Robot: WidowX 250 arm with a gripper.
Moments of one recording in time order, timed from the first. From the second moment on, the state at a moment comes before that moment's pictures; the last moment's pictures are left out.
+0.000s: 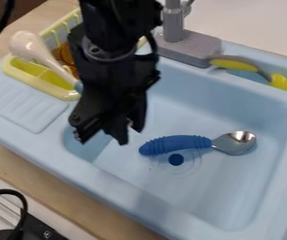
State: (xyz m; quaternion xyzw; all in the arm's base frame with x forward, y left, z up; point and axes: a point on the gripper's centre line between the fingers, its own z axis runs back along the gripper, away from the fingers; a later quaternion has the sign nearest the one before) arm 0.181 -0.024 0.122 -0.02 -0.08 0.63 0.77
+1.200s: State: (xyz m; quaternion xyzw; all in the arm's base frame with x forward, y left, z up) arm 0.223 -0.132 0.110 -0.18 0.01 0.62 0.77
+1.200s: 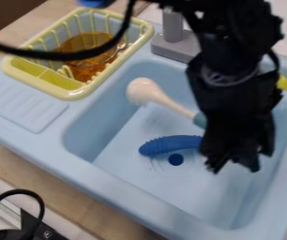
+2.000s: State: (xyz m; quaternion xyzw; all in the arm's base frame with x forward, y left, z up) arm 0.280 -0.117 0.093 -0.20 -0.01 0.76 0.62
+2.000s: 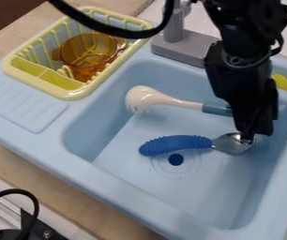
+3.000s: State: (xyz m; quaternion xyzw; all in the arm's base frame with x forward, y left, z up) arm 0.295 -0.107 0.076 -0.16 0.00 0.83 0.54
